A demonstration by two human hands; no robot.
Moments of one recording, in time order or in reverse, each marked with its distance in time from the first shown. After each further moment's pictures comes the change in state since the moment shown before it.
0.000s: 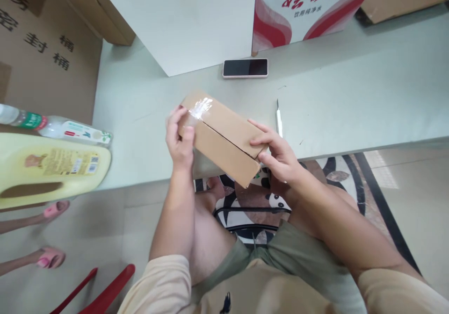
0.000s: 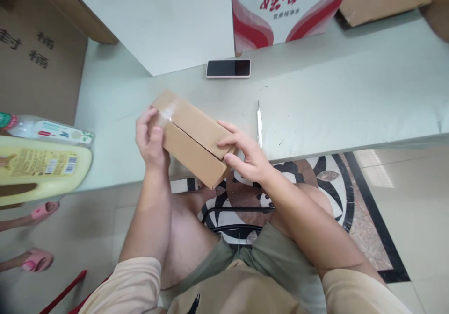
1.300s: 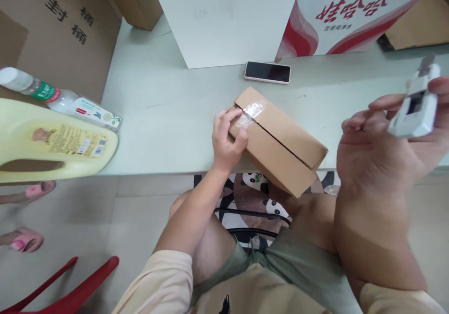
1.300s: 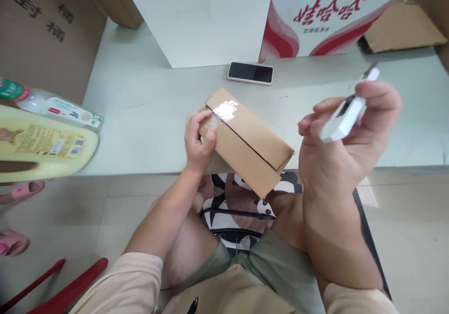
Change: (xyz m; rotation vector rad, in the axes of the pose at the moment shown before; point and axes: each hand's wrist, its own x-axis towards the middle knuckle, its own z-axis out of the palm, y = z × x) left_hand -0.028 0.036 0.045 0.004 -0.060 0.088; right_hand 0.048 -0.078 -0.030 0.199 0.756 -0.122
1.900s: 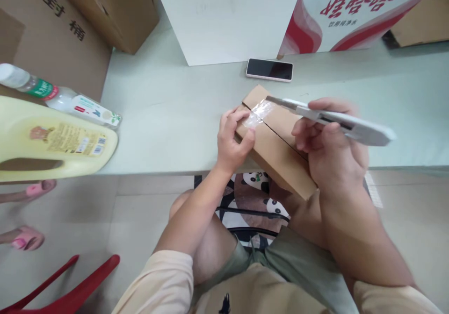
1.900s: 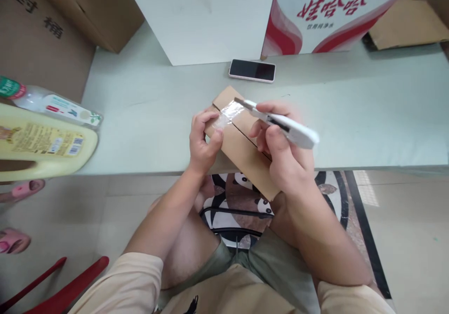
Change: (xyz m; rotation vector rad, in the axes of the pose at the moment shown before) left_hand -0.002 0.004 0.003 -0.029 -0.058 0.042; right_hand -0.032 0.008 0.018 -0.087 -0.400 0.245
